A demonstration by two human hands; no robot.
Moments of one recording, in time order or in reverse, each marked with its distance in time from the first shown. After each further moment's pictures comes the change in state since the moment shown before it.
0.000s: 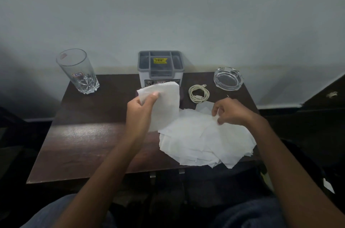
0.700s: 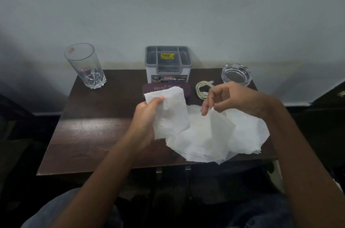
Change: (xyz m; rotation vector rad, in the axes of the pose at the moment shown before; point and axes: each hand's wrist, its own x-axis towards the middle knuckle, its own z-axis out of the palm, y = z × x) left_hand 0.008 -0.010 -0.006 -0.165 -0.090 -0.397; right_hand -0.027 -0.041 -0.027 0.492 -0.288 -0.373
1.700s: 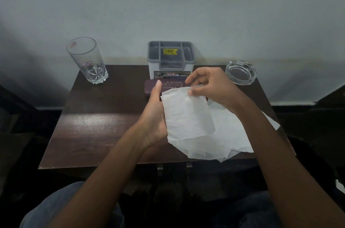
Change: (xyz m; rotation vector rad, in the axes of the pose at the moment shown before) left_hand -0.003 0.000 0.012 -0.321 -0.319 -0.233; right_hand 0.037 -0.020 0.037 -0.013 0.375 -0.099
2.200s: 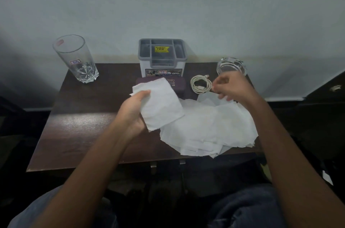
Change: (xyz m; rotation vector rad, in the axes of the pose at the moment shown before) left_hand 0.002 0.013 -0.019 0.065 0.354 0.102; right_hand -0.003 0.049 -0.045 -0.232 0.211 0.243
